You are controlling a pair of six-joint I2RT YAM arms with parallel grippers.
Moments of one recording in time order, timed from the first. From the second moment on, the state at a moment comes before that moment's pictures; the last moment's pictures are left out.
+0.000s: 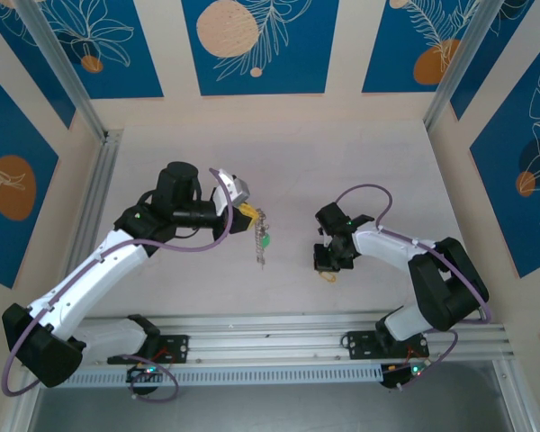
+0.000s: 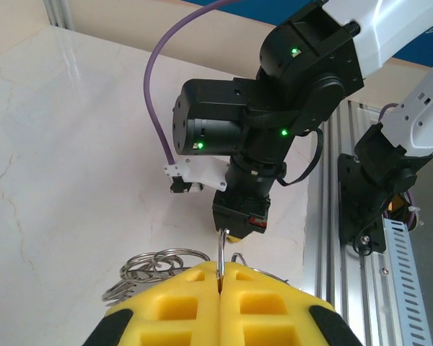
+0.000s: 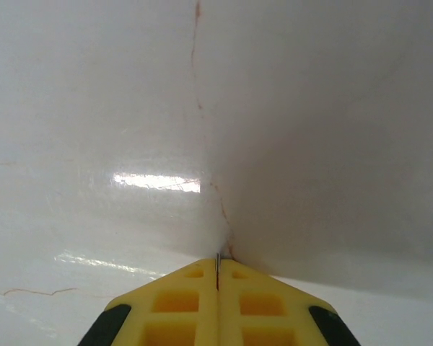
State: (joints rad) left arm -0.60 1.15 1.11 -0.48 0.69 0.21; right arm 0.51 1.47 0.76 -0.70 -0.16 0.51
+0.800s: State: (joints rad) left arm -0.59 1.14 1.11 -0.51 0.68 0.26; right arm 0.72 0.73 0.74 -0.58 -0.37 0.24
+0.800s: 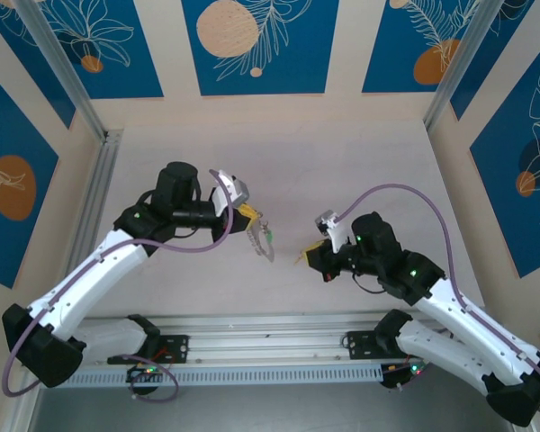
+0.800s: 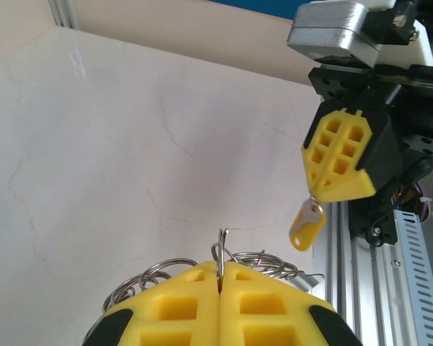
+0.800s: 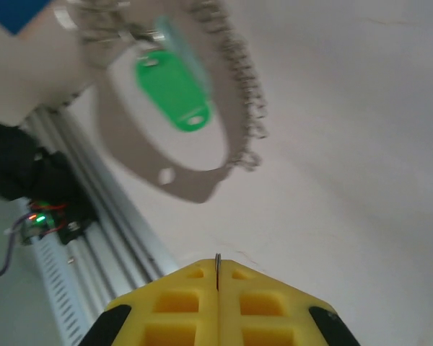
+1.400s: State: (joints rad) left arm -0.59 1.04 1.14 -0.62 0.67 0.40; right arm 0.55 0.95 0.97 -0.26 -1.11 0.44
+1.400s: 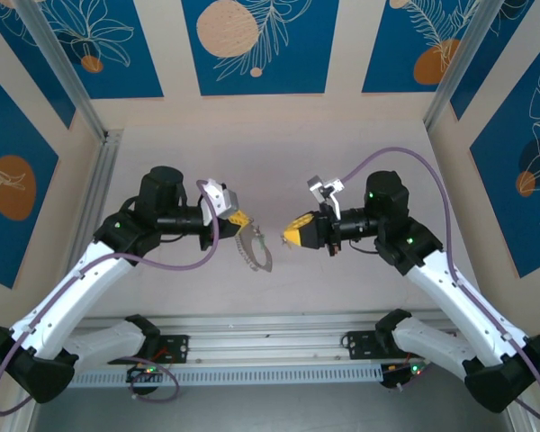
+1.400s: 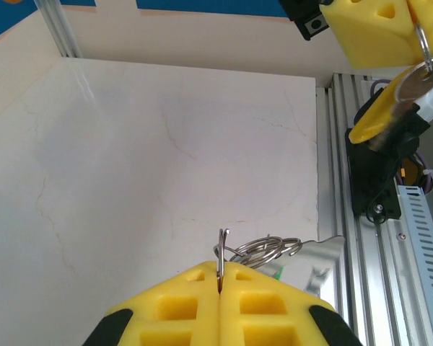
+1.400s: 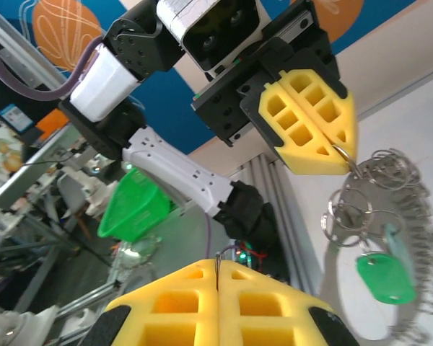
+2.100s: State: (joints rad) left arm -0.59 1.03 1.14 -0.60 0.67 0.40; right arm 0.64 1.21 0.96 0.13 -1.12 0.67
